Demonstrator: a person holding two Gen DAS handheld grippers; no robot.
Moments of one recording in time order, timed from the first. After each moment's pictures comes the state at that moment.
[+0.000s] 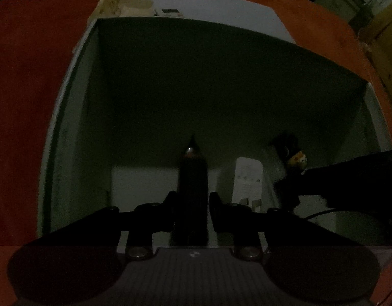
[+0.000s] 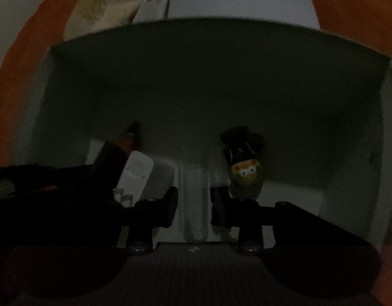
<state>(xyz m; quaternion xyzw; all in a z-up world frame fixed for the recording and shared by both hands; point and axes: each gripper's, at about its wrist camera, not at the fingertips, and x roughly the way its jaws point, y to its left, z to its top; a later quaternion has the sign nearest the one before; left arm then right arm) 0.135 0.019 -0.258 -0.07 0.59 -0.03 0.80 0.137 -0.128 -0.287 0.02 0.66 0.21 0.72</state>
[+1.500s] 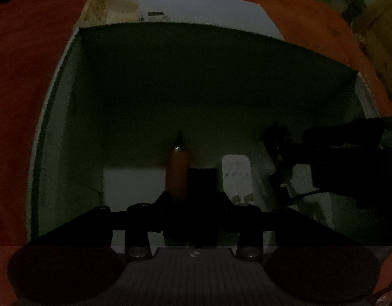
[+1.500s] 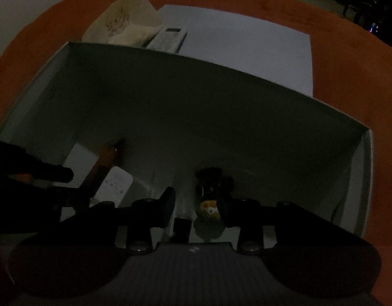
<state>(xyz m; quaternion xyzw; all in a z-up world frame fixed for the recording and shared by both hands) 0.191 0.105 -0.197 -0.03 0.59 -0.08 0.80 0.134 -0.129 -0.291 -0.09 0.55 0.23 0.79</state>
